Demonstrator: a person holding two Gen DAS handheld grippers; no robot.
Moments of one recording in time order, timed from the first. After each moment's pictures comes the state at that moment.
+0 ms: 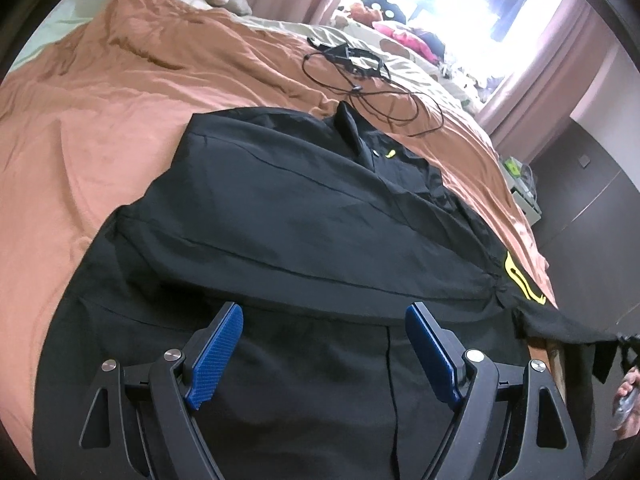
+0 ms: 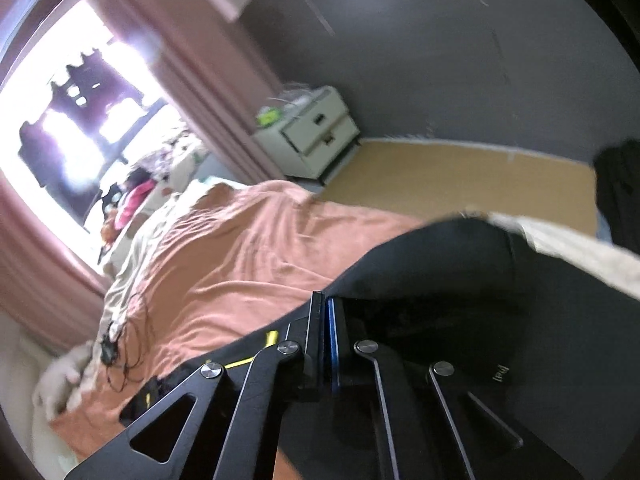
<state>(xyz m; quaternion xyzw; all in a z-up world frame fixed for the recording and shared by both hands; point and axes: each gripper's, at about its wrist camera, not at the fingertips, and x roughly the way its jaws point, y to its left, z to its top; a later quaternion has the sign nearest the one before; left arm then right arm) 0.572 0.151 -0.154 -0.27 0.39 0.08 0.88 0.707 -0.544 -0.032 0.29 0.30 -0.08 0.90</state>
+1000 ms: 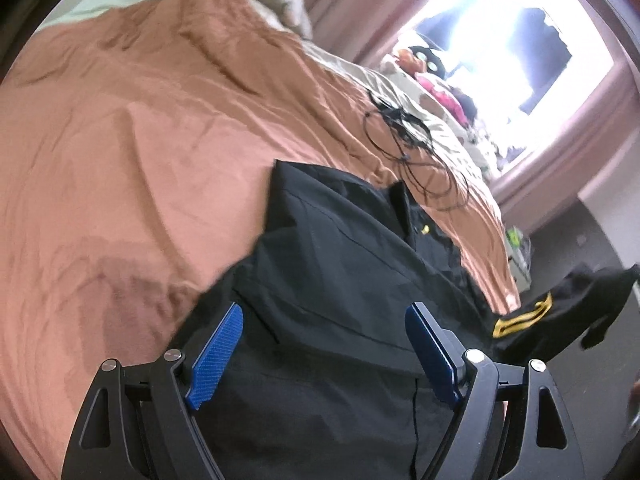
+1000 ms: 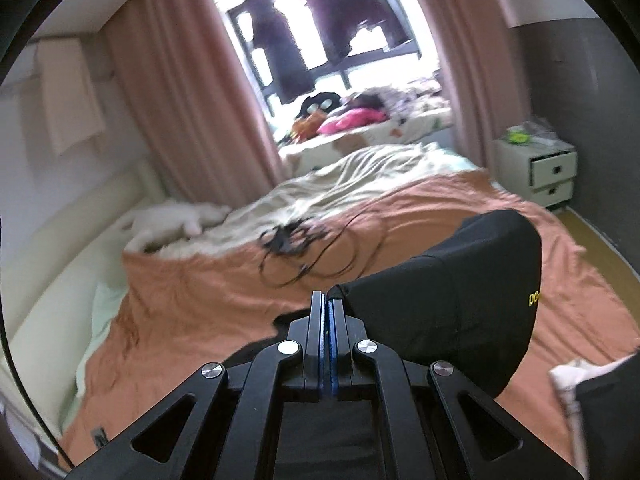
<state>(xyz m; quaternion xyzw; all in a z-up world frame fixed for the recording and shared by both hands) 0.517 0.270 -0.128 -0.37 0.33 0.12 0.86 0.713 -0.147 0.075 0.08 0.30 0.24 0.92</state>
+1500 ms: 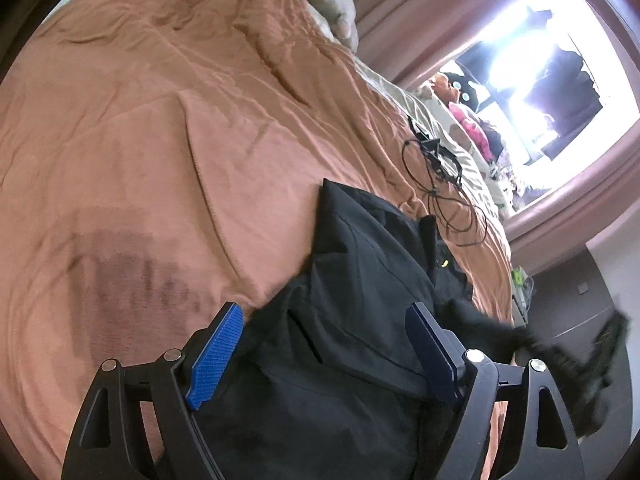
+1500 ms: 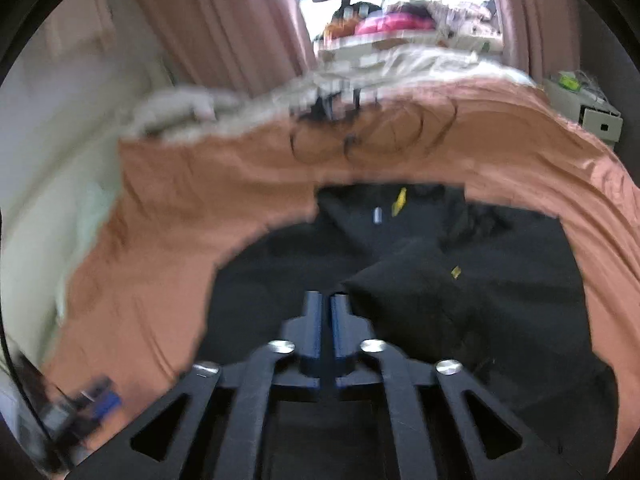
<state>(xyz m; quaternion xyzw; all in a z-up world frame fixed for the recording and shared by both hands) 0.493 0.315 -0.135 -0.43 0.31 0.16 0.83 0.701 -0.002 -0.105 0.00 0.45 0.27 0.85</state>
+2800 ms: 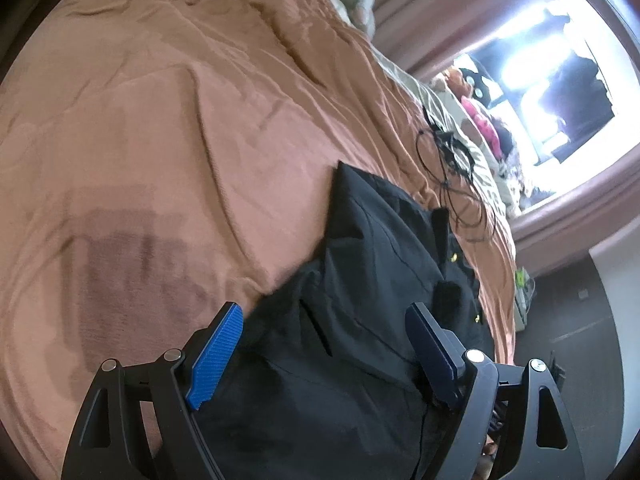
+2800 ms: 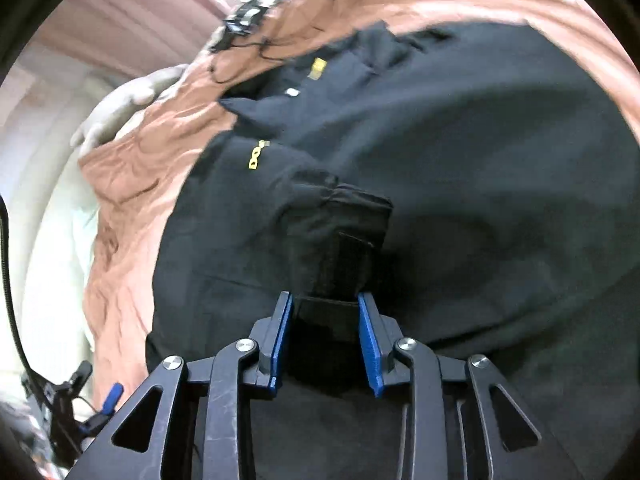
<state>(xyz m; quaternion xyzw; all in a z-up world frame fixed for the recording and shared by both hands) 0.495 0.321 -0.156 -0.45 0.32 0.16 0.81 0.734 -0.055 -0.199 0.13 0.54 0.24 0.80</state>
